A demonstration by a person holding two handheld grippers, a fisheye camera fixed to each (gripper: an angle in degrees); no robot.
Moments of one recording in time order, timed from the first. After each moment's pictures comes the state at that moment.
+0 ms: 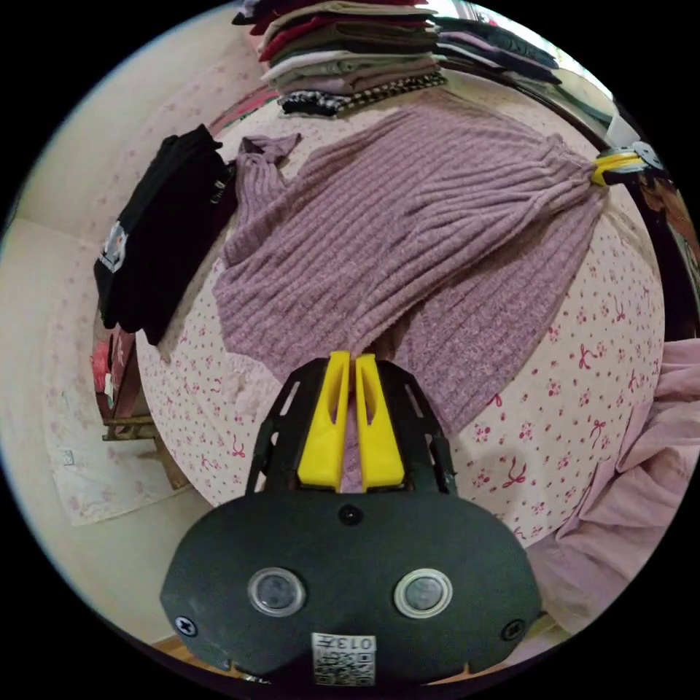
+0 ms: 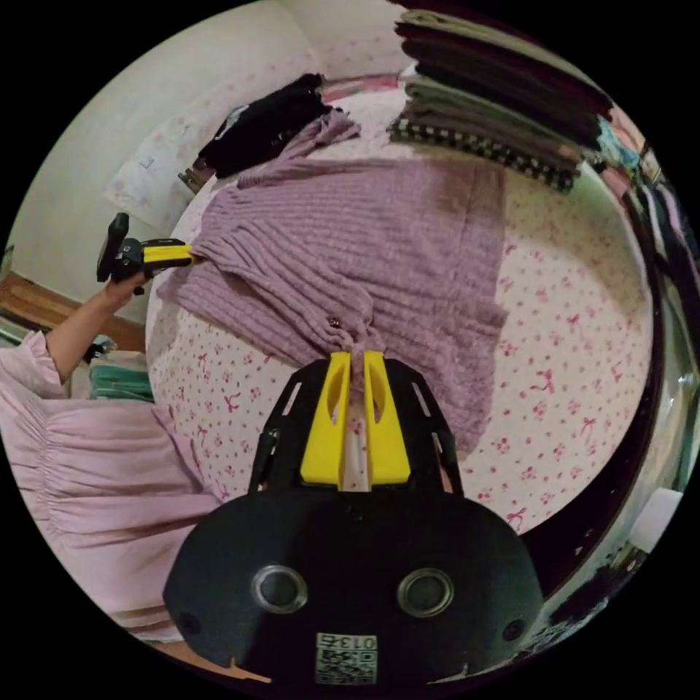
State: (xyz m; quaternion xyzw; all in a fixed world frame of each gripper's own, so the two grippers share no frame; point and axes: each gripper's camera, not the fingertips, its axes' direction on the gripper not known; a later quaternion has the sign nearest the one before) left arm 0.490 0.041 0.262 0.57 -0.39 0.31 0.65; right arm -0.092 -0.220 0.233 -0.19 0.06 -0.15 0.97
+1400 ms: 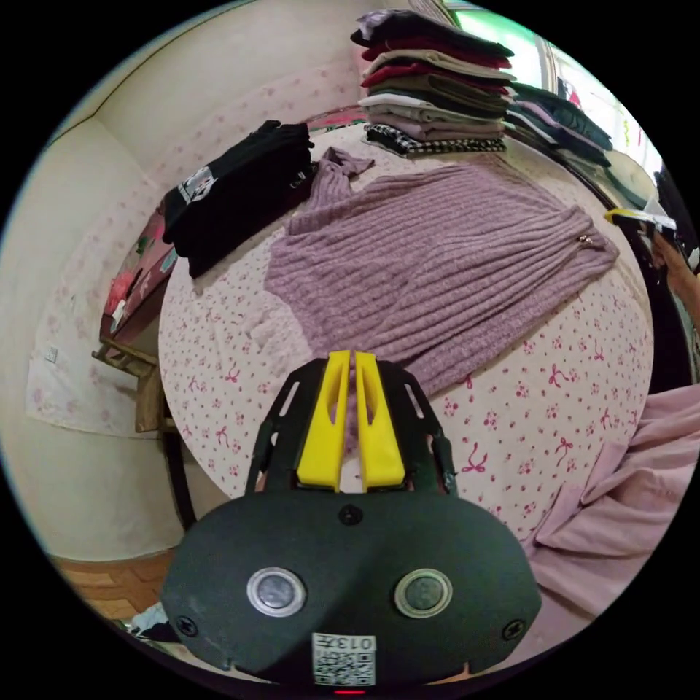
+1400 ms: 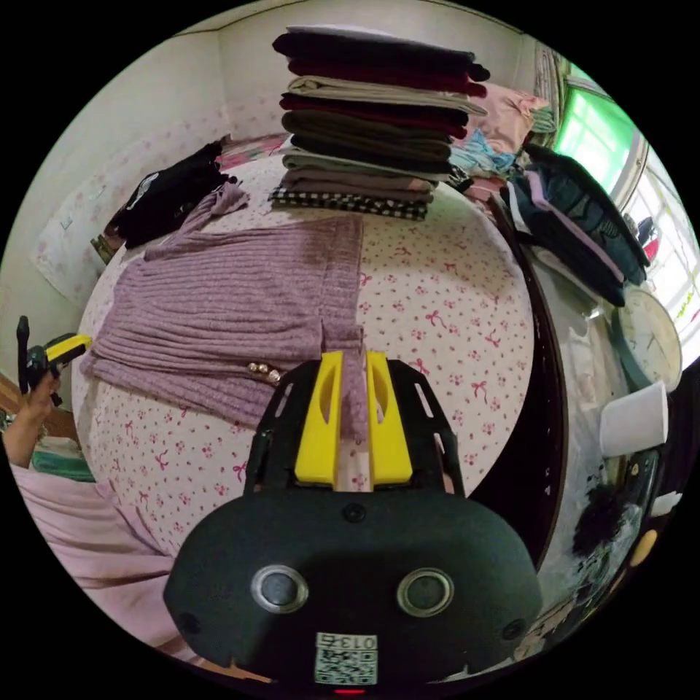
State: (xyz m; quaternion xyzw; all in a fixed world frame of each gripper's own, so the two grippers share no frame) left arm 0.492 0.131 0.358 0.67 -0.28 0.22 0.65; right arm 0.072 -0.062 0.136 -0.06 0.22 -0.05 0.97
